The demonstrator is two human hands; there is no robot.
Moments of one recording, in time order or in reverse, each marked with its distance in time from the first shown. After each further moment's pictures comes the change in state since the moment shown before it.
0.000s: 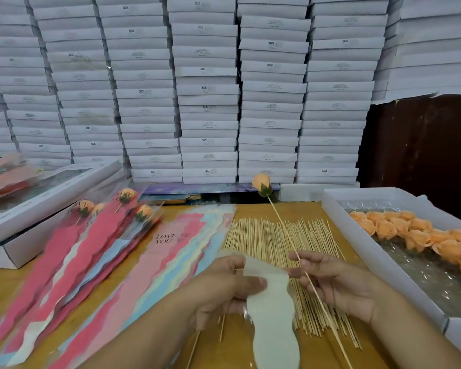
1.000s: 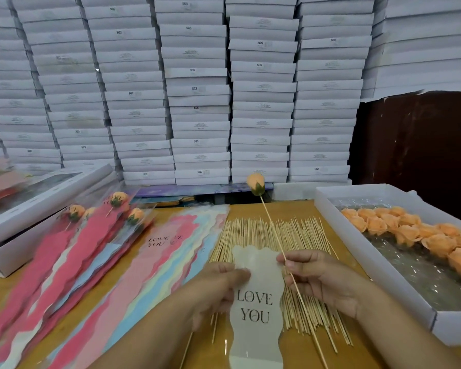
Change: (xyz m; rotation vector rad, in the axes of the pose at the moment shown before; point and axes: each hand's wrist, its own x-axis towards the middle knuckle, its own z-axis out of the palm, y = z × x) left_hand 0.010 -0.003 0.001 0.098 0.096 -0.075; right_hand 0.003 0.004 0.006 -0.266 0.104 -0.100
